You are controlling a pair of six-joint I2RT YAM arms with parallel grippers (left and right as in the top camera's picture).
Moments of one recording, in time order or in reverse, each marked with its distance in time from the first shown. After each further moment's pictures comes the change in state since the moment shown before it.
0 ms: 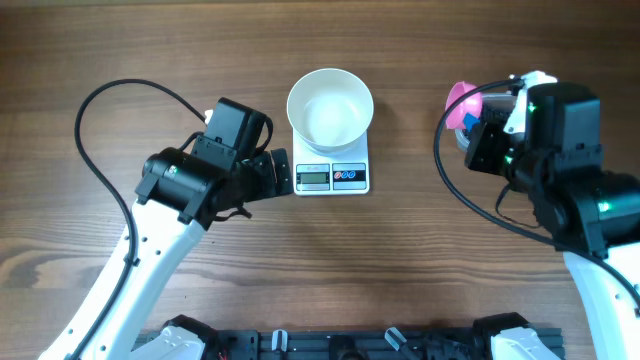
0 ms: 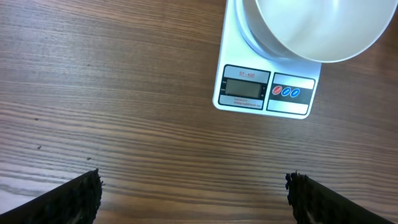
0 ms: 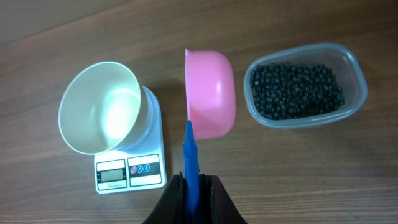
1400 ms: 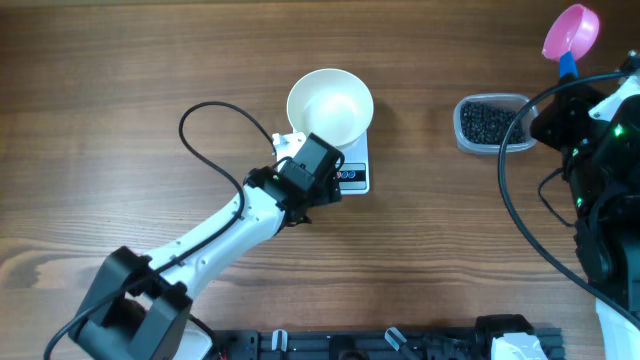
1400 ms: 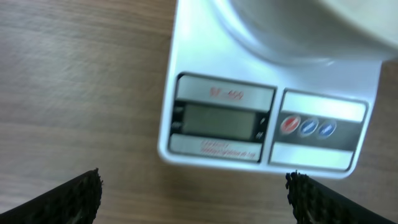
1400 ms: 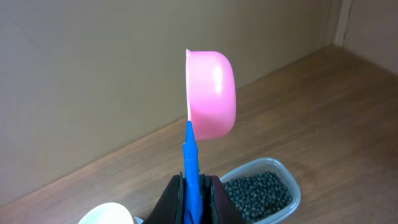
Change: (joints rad) left arm -0.229 0.295 -0.304 0.601 -0.158 -0.203; right arm -0.133 -0.139 0.041 0.259 0.209 0.060
